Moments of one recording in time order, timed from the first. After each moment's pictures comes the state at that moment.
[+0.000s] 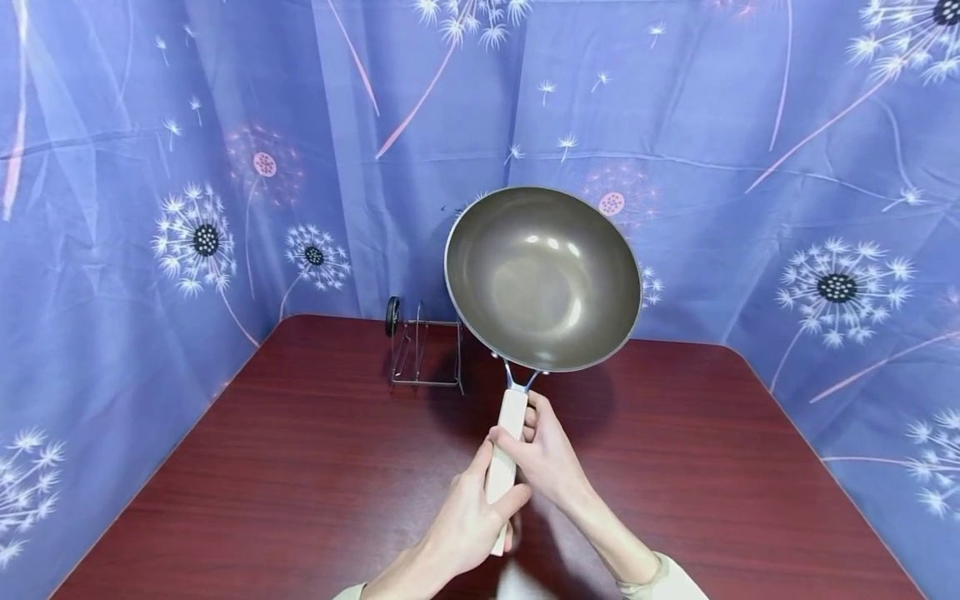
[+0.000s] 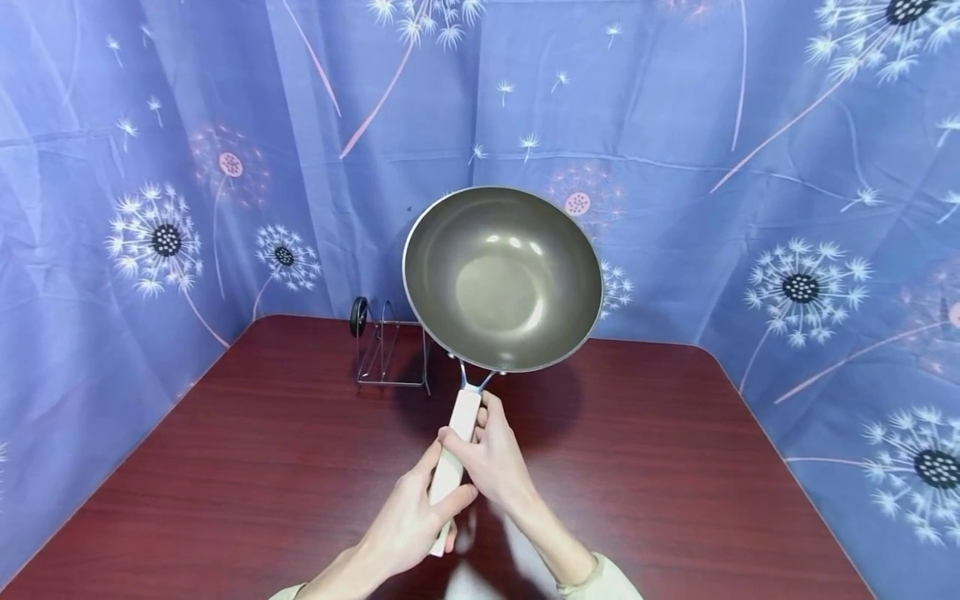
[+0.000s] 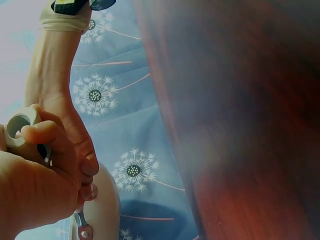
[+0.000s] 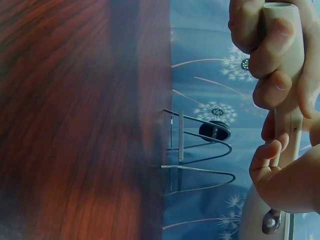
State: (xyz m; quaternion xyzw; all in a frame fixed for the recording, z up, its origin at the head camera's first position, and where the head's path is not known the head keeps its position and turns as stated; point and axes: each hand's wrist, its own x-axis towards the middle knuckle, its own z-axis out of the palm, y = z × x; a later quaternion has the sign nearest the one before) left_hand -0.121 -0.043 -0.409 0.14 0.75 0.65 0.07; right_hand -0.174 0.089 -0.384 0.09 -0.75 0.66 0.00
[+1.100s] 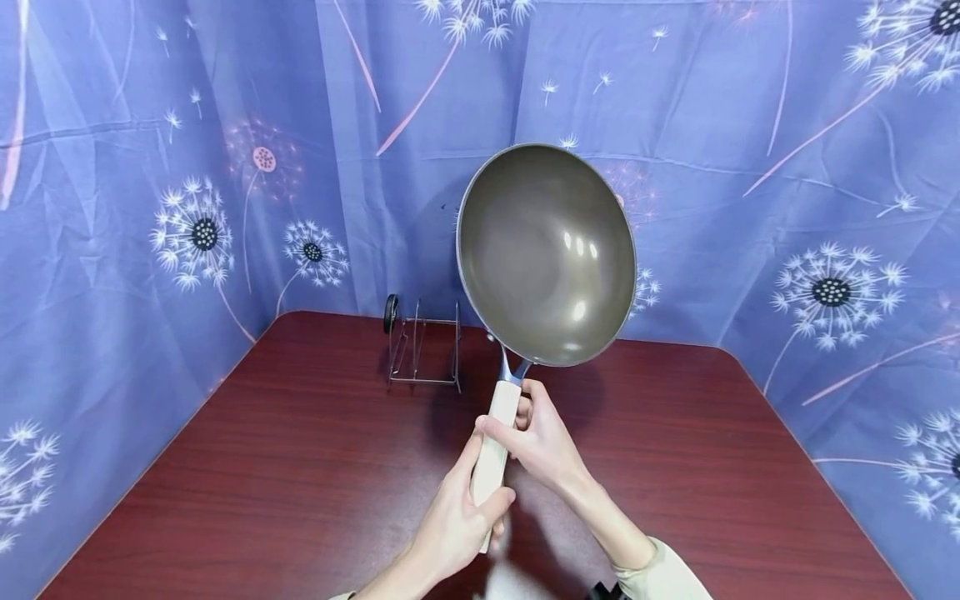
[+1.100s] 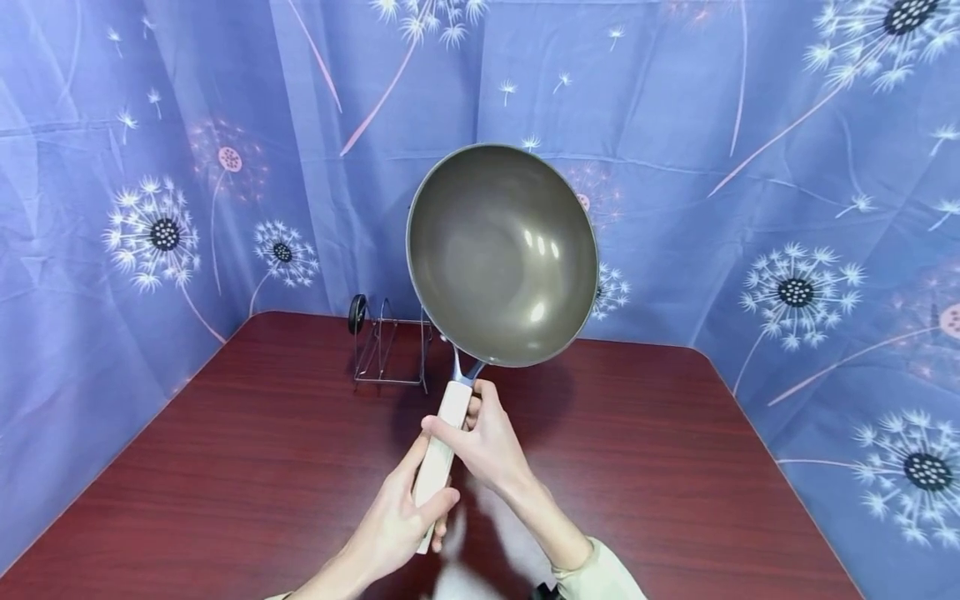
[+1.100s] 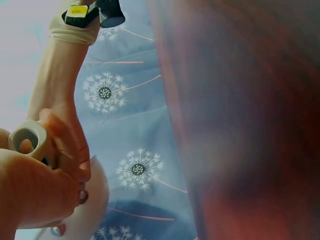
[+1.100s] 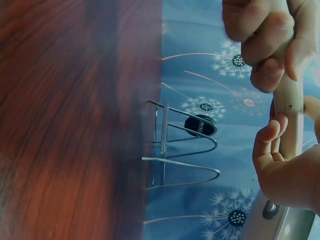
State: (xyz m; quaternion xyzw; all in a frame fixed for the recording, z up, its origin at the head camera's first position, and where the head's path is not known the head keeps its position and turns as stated) left_hand -0.112 -0.054 -0.403 0.15 0.70 0.70 0.06; right_hand -0.177 0.088 -0.366 0.14 -0.77 0.63 -0.01
